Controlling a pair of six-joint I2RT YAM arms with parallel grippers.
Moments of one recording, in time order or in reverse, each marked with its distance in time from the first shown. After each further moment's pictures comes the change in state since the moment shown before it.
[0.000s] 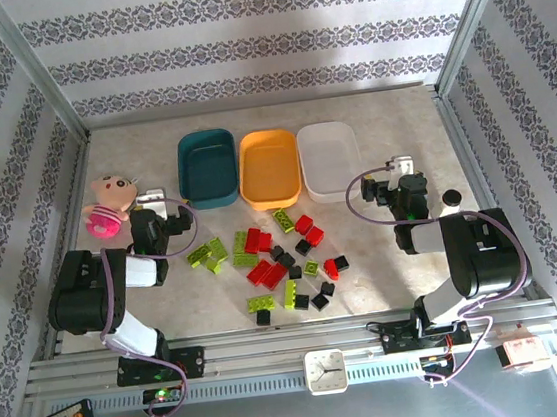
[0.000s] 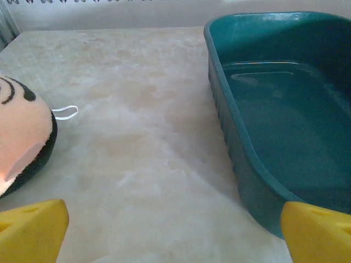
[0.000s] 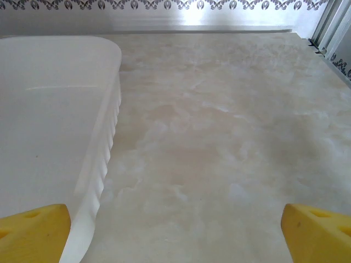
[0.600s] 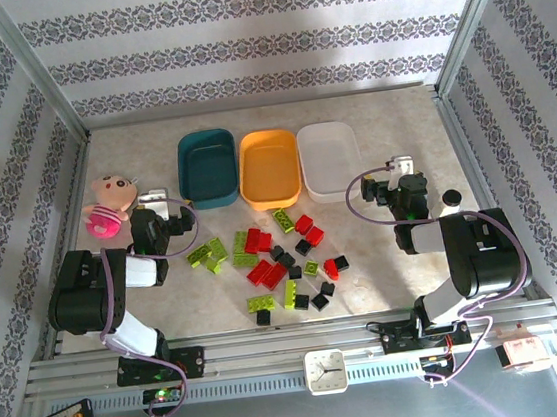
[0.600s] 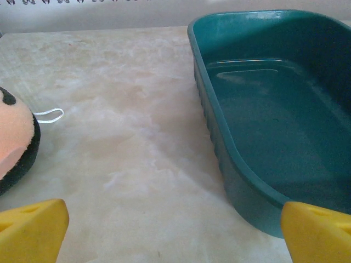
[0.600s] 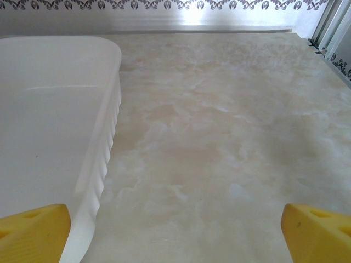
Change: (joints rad) left arm 0.000 0.000 0.000 0.000 0.045 0.014; right arm 0.000 0.000 0.000 0.000 0.000 0.000
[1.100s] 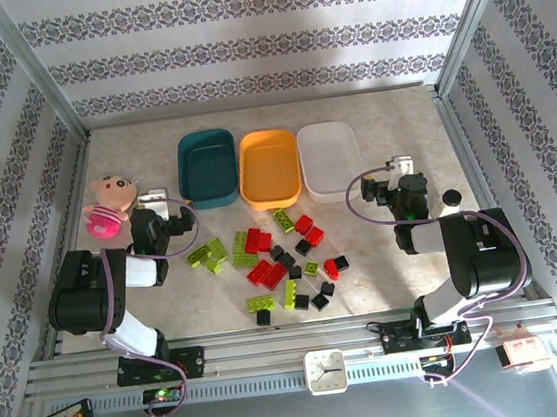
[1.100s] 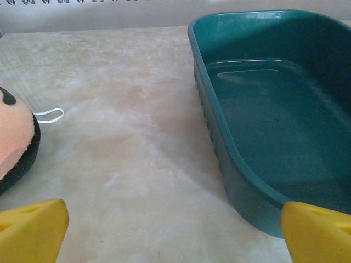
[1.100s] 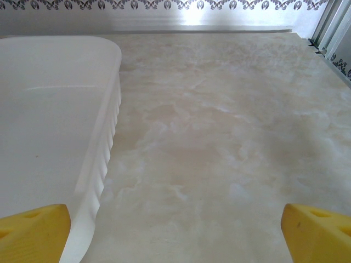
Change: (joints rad) left arm 0.000 0.000 0.000 0.000 0.000 0.000; right arm 0.000 0.000 0.000 0.000 0.000 0.000
